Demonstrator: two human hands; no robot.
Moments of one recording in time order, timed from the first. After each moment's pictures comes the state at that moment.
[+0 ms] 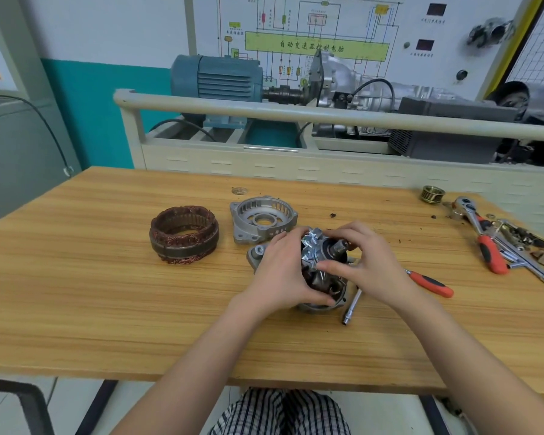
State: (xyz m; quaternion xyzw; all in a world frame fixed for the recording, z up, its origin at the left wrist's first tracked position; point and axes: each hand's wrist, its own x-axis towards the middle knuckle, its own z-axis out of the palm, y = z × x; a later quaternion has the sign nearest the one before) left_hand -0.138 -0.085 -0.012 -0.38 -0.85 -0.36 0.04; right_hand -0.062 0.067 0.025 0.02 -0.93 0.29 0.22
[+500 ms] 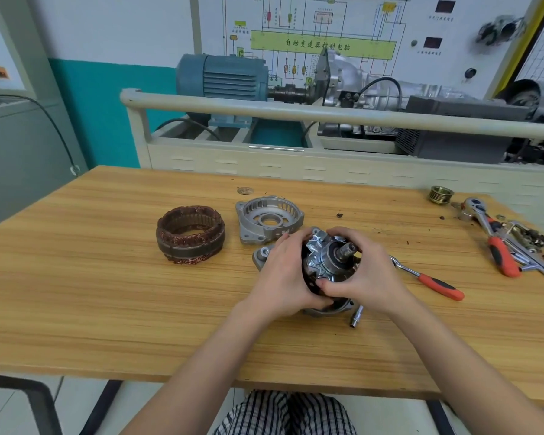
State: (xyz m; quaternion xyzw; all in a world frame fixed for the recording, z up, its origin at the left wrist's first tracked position) left_hand -0.135 -0.095 -0.014 -0.39 -0.82 -0.42 0.05; right_hand -0.068 0.055 0.007 -0.01 -0.91 0.35 0.23
